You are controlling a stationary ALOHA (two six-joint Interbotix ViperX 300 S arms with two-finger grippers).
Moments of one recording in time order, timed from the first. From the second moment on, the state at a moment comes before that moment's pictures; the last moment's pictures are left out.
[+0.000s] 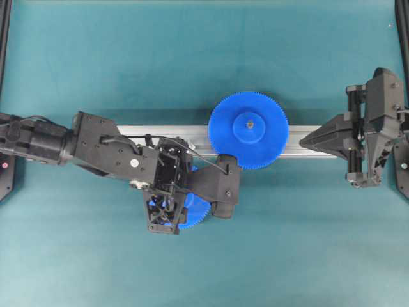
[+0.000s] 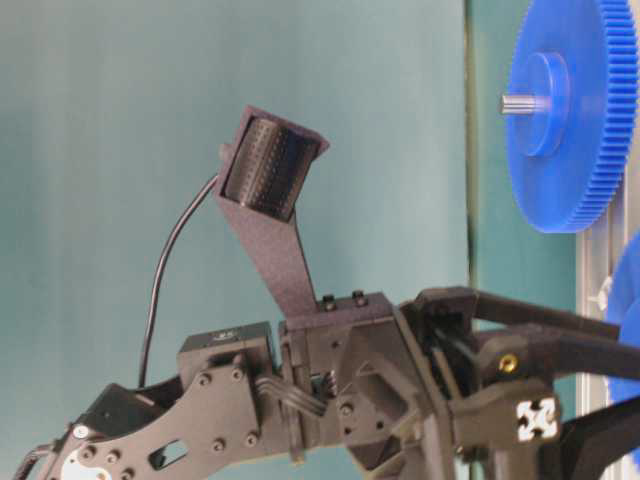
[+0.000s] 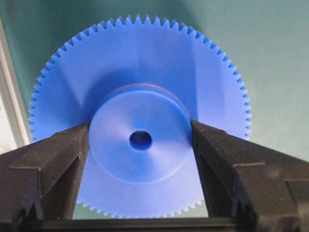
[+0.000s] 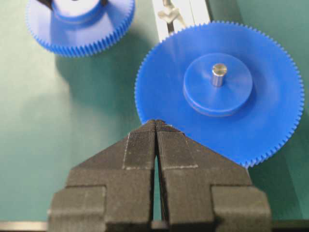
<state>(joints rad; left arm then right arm) -0.13 0.20 0.24 0.02 0.86 -0.03 -0.05 -0.68 1.14 0.04 0.08 0.10</state>
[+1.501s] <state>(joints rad) -0.13 0.11 0.08 0.02 1.05 -0.04 -0.05 -0.70 1.15 0.04 0.08 0.10</state>
